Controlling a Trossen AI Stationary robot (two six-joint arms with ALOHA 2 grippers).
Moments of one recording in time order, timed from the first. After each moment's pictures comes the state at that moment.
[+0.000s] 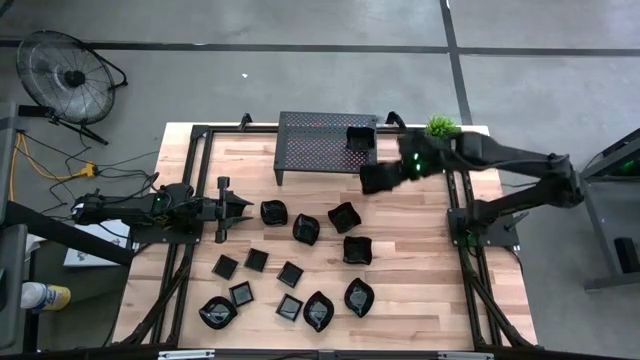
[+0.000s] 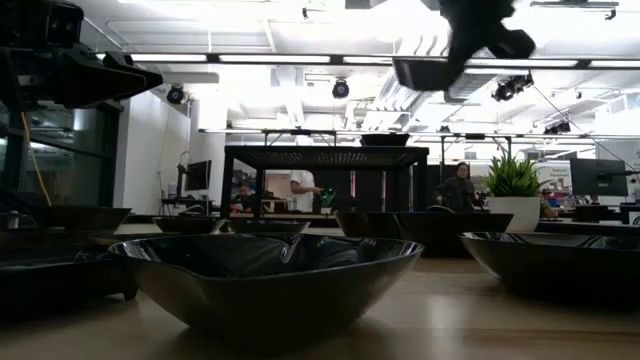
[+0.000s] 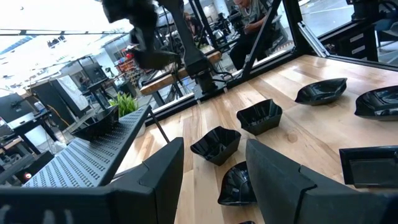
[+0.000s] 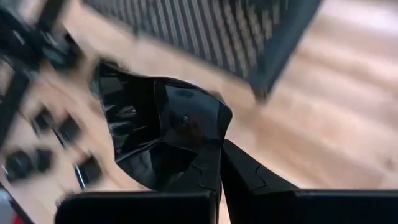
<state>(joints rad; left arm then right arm) -0.03 0.01 0.01 0.01 0.01 0.44 -0.22 1.20 1.29 -1.01 0.12 0.91</state>
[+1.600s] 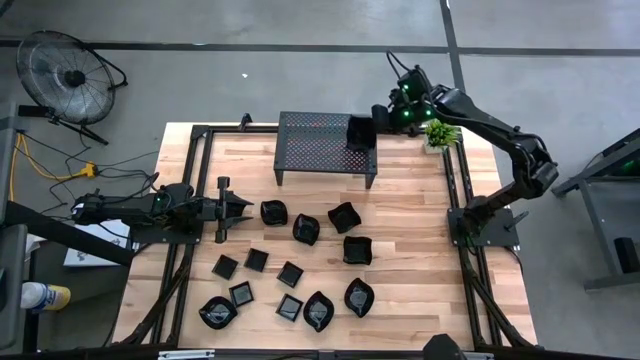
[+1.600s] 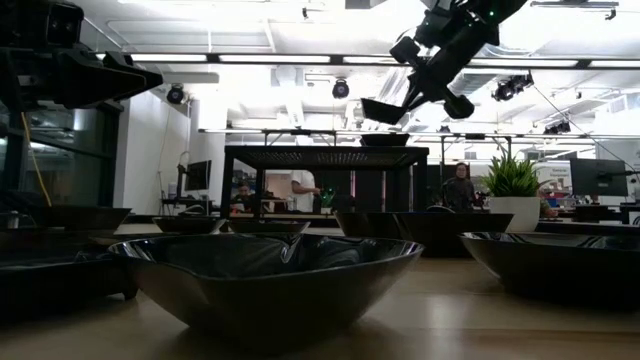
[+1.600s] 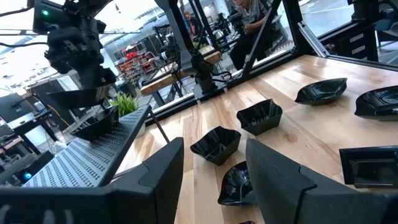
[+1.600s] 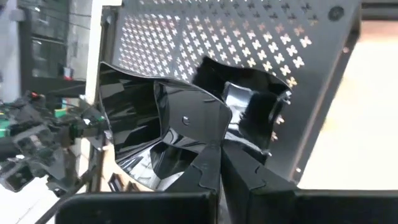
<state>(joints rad) -0.03 0.01 0.01 0.01 0.01 0.44 -0.81 1.47 1.33 -0.74 -0.44 0.75</state>
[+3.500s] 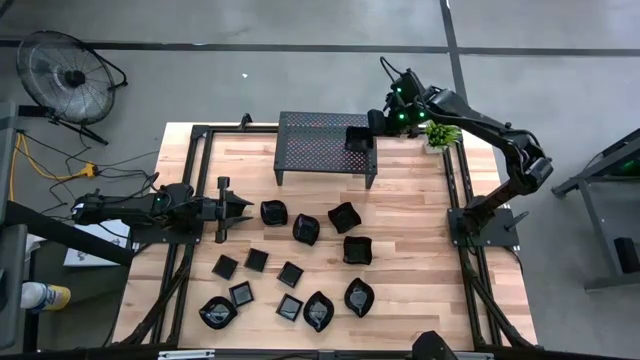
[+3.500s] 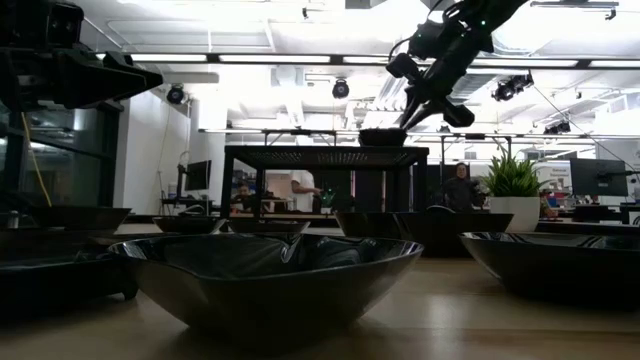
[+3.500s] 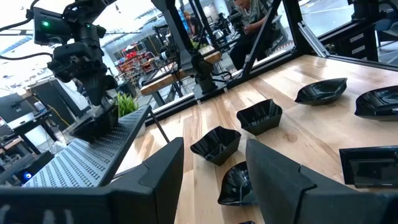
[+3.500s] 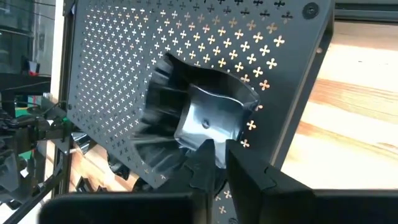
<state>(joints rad) -0.03 0.01 0.01 0.01 0.01 0.44 -0.80 1.53 1.33 -0.75 -0.37 0.71</state>
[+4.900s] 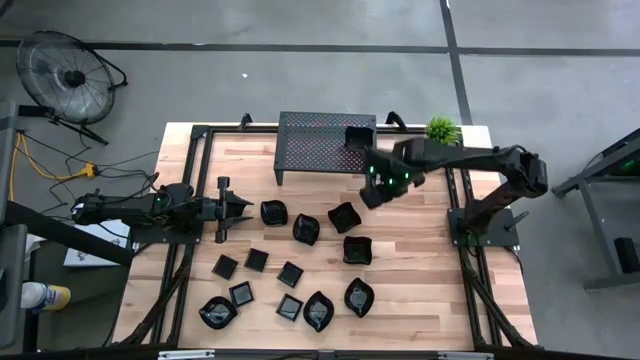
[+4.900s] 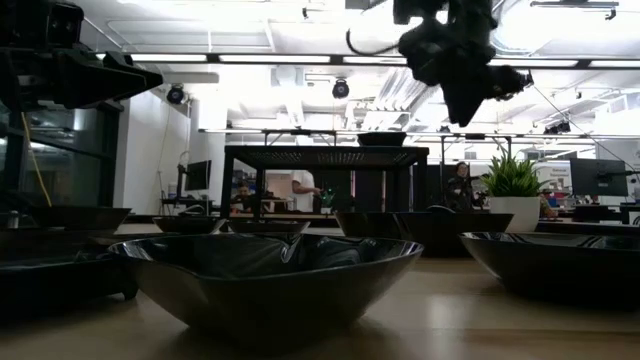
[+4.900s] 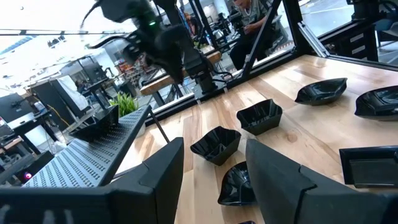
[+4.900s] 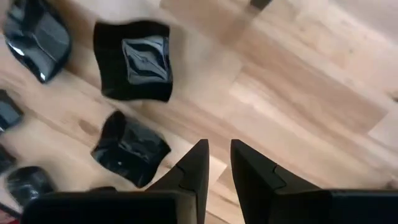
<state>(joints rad) -0.03 0.01 0.01 0.01 0.01 0.44 -0.17 1.52 1.33 -1.20 -0.09 0.91</state>
